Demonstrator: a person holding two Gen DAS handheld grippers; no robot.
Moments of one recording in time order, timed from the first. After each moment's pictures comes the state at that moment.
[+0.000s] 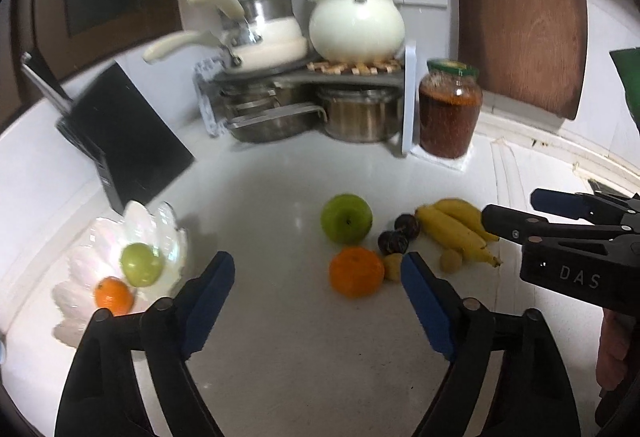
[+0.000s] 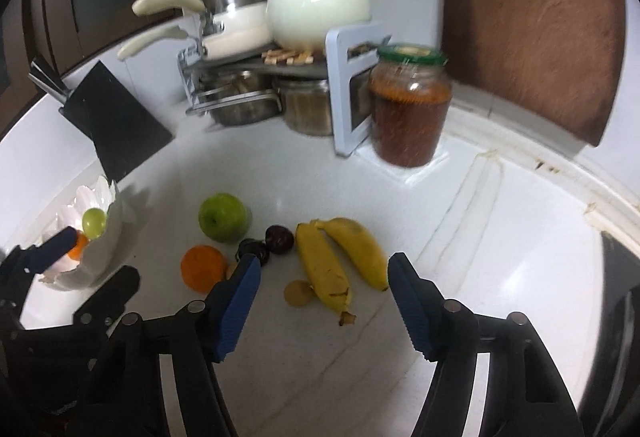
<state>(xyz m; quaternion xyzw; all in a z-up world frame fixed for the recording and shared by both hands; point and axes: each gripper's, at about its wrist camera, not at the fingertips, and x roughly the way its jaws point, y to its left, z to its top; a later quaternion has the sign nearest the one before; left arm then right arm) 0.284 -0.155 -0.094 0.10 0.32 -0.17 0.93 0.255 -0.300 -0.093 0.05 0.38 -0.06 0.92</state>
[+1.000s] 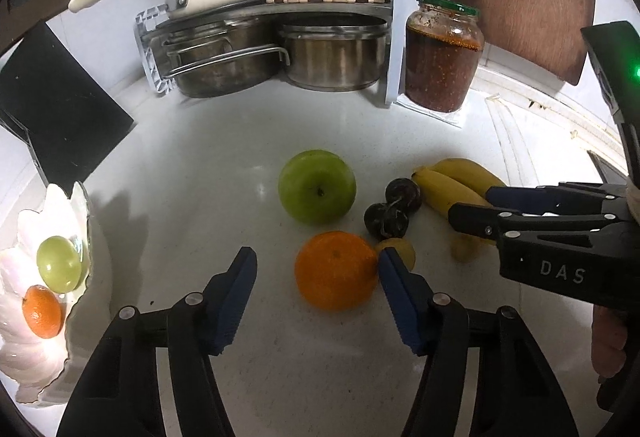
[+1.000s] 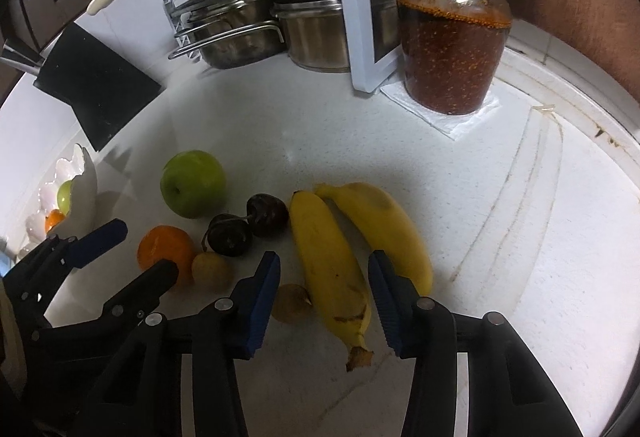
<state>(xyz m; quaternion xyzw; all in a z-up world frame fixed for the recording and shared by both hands) 0.335 -0.180 -0.145 0.11 0.39 -0.22 0.89 0.317 -0.314 -0.151 0.07 0.47 -0.01 0.88</state>
